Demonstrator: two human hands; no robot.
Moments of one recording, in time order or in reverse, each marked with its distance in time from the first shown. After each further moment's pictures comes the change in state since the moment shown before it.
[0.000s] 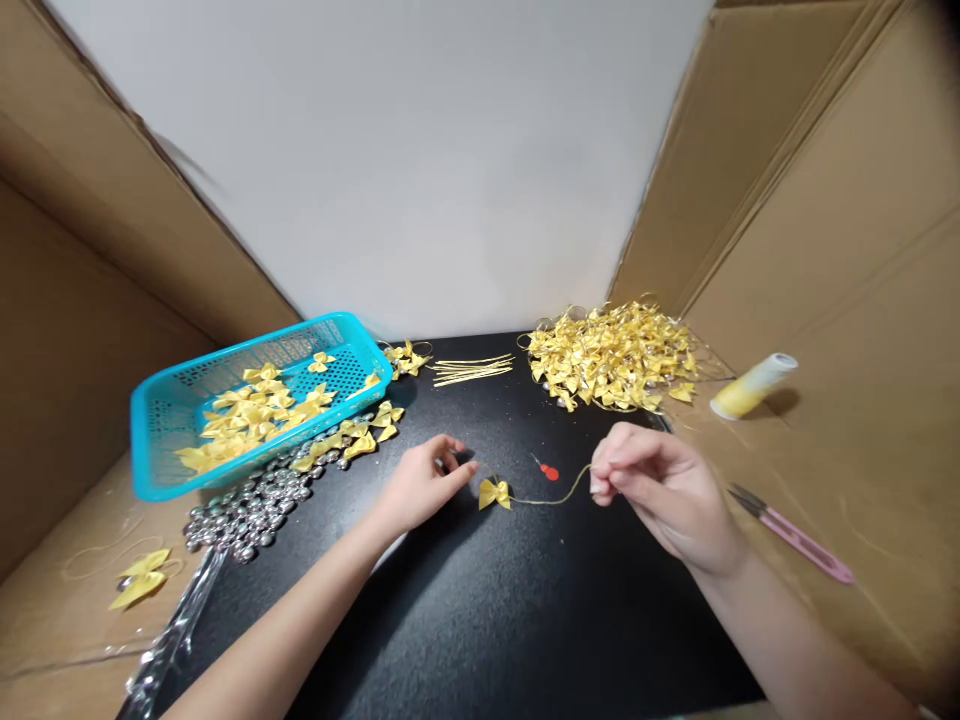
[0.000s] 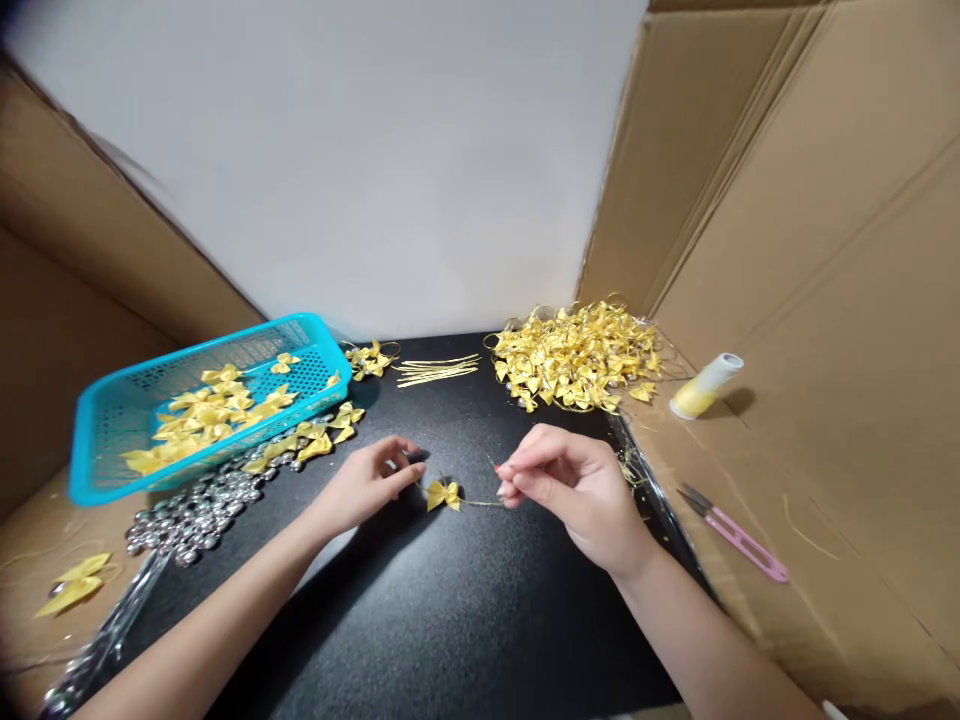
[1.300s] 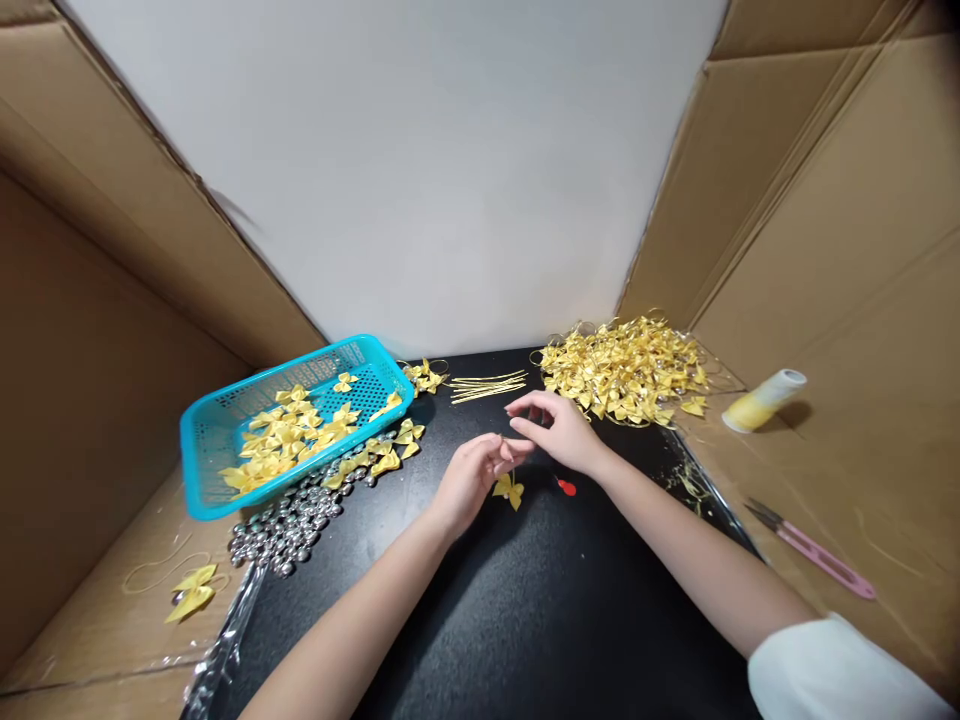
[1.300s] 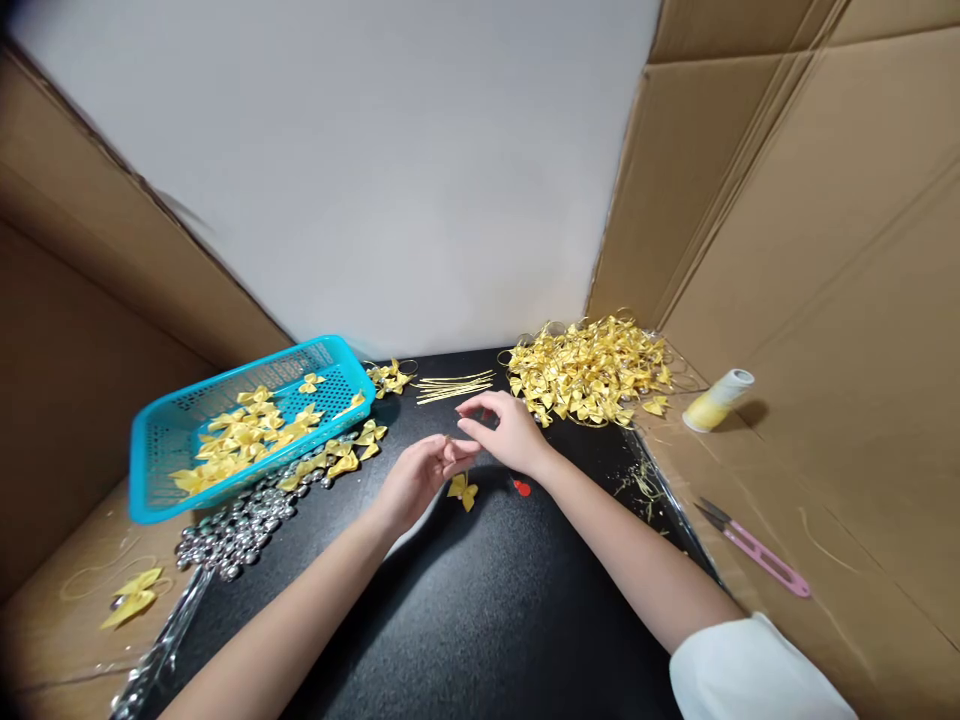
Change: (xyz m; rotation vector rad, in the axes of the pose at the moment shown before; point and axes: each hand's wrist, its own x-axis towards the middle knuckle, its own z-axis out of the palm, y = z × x) left_hand 0.021 0.023 0.029 -0.969 -0.163 0.076; right_hand 0.094 0.073 0.014 -0.643 -0.057 0.122
